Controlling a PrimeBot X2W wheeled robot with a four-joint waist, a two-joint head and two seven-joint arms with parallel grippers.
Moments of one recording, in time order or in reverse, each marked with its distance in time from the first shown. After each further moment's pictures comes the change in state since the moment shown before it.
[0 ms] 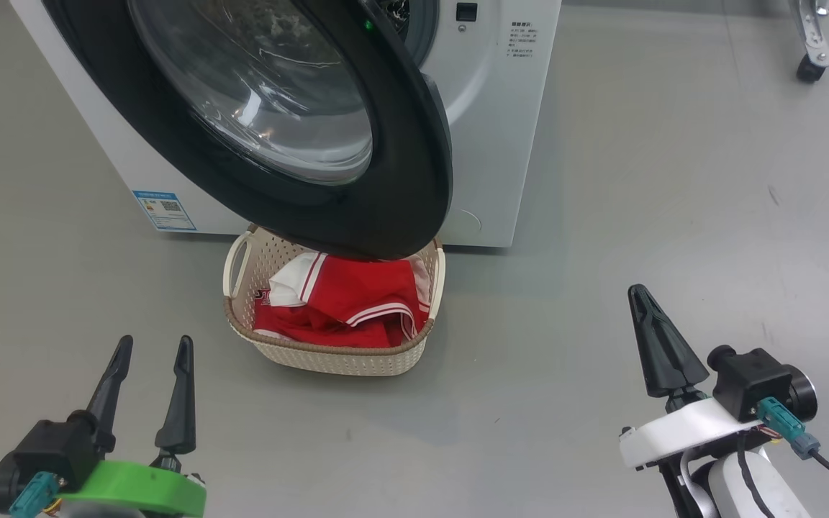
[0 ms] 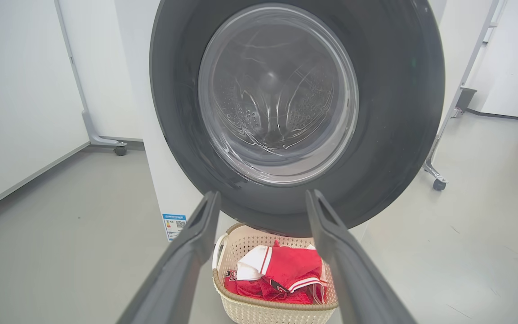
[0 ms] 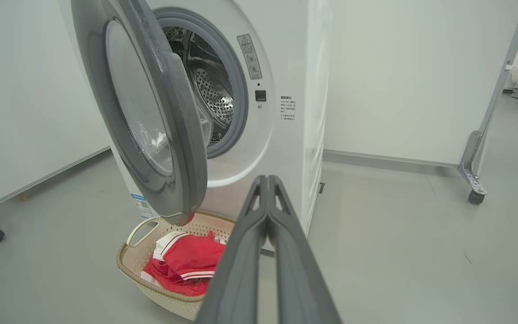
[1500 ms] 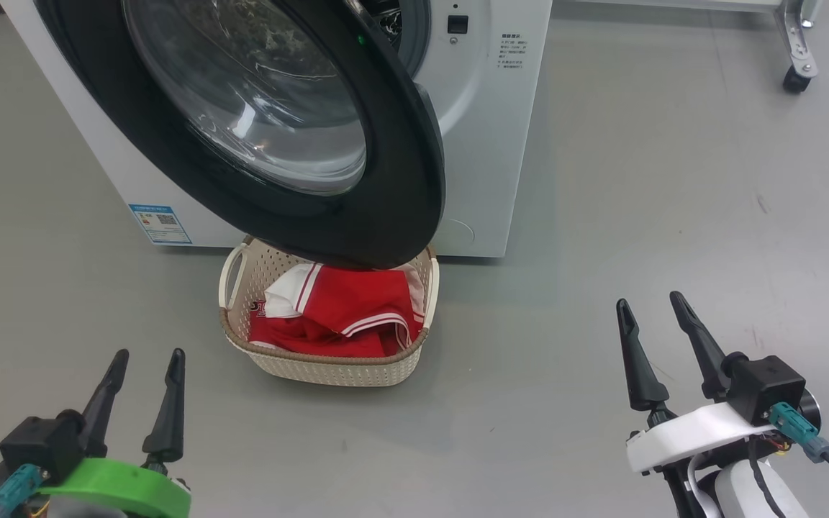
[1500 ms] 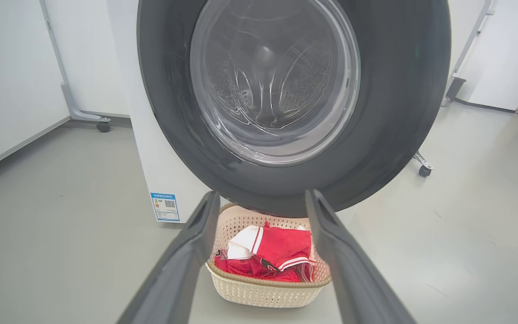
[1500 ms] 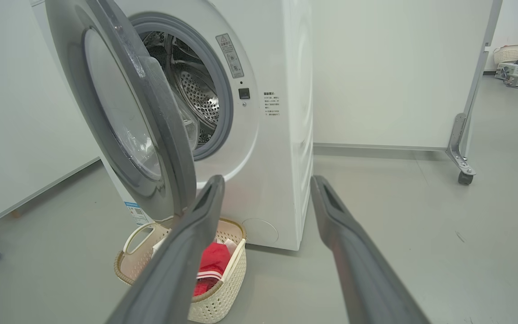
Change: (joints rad) left arm -0.030 0.114 -0.123 0.074 -0.178 0.036 0.000; right arm 0.009 0.013 -0.027 0.032 0.052 -0.009 0.001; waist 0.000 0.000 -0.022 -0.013
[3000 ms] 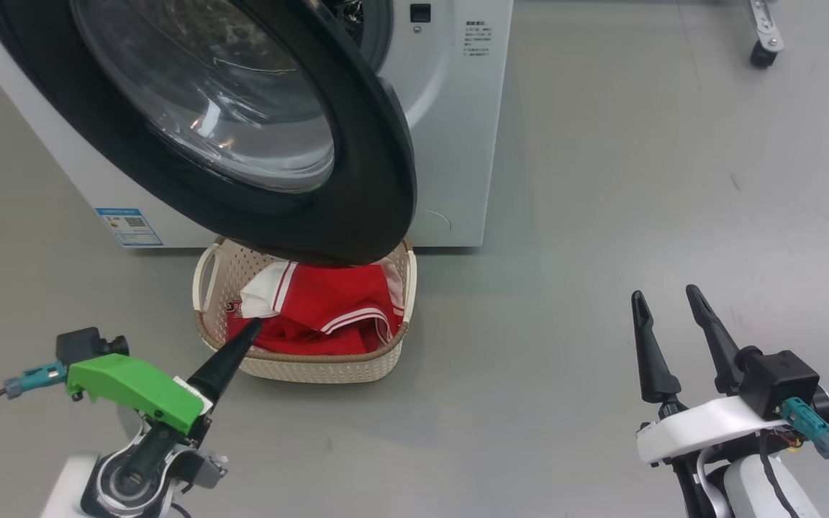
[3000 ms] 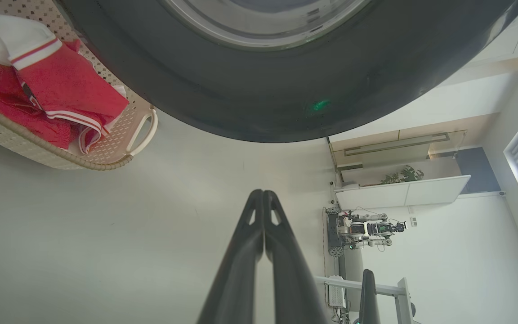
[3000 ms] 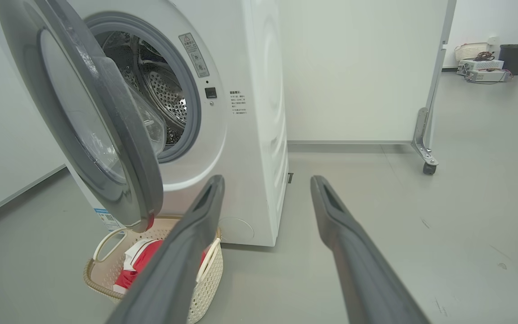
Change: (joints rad) left arm -0.197 -0.143 0.044 0.083 -0.936 -0.037 0.655; right arm -0.009 -0.007 -0.021 -0.002 0.004 -0.016 0.000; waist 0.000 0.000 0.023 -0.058
